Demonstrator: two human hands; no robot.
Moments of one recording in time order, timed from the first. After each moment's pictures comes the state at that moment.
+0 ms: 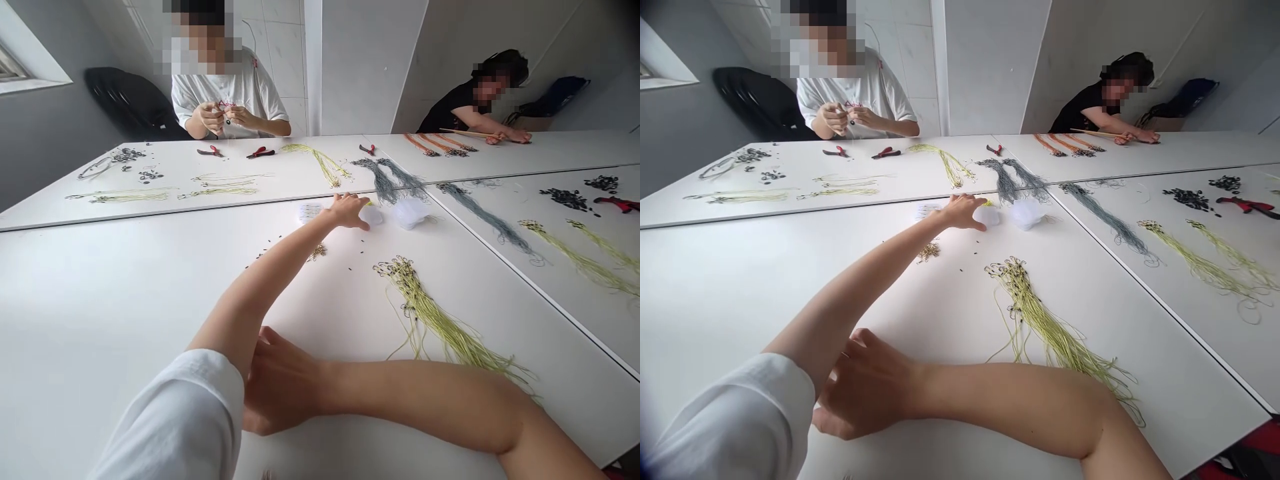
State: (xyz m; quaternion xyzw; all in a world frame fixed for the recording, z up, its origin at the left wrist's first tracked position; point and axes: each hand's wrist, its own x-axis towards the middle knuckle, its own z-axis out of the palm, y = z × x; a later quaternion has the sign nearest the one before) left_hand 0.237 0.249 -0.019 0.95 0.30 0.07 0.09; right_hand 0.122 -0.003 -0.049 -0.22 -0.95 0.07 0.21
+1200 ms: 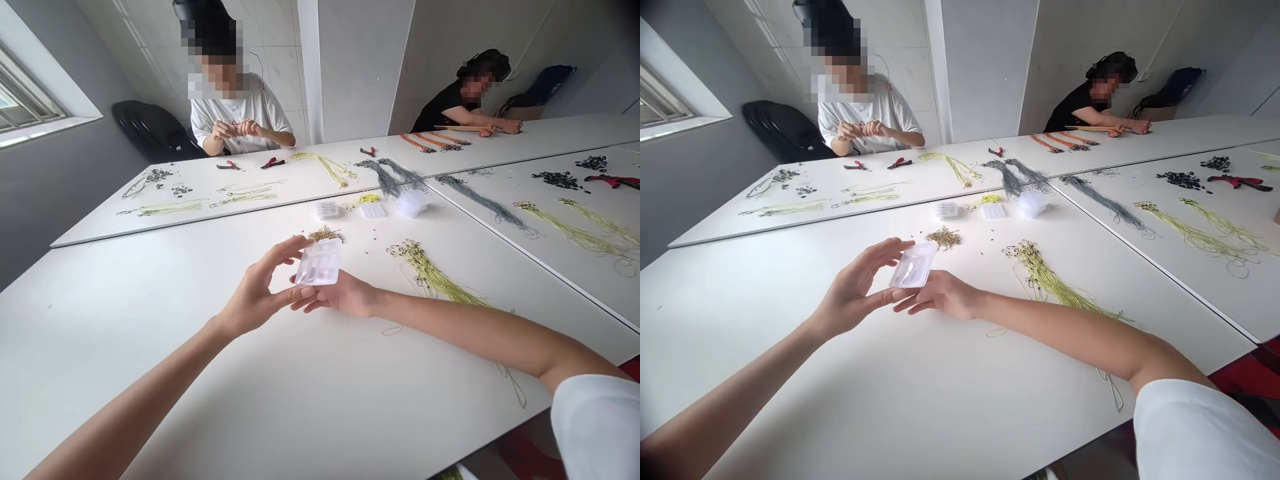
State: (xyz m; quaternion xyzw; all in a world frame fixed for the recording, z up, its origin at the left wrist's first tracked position) left_hand -0.032 0.046 0.026 0.86 0.23 0.32 0.33; right_hand 0.164 0.010 -0.019 -0.22 -0.49 0.75 0.39
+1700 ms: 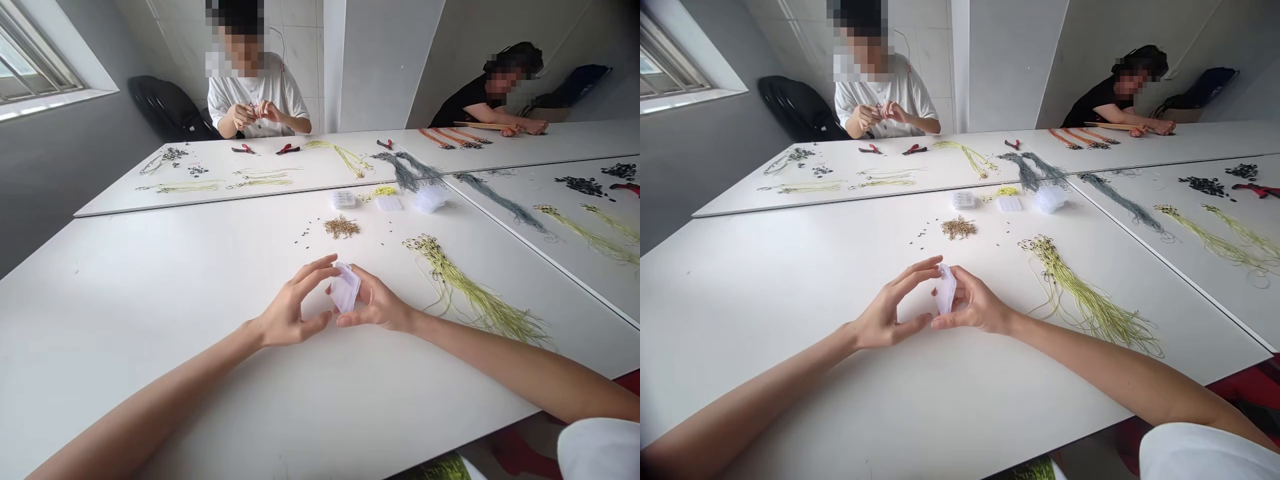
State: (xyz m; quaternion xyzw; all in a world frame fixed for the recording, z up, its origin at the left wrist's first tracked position) left_hand -0.043 0.008 -0.012 0.89 0.20 0.26 0.32; right_hand 0.163 -0.041 -0.036 -0.36 -0.58 0.60 0.42
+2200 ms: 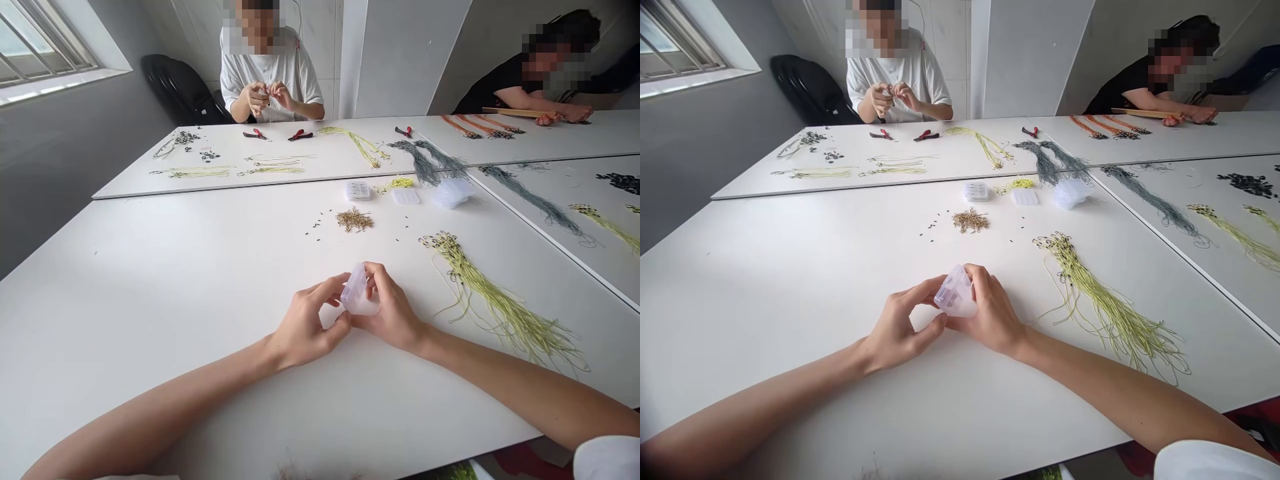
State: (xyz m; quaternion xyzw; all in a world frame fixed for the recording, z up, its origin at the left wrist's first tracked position) left_hand -0.034 -0.026 -0.020 0.83 0.30 0.29 0.37; right_hand 0.153 -0.058 -0.050 -0.53 -0.70 0.25 0.41
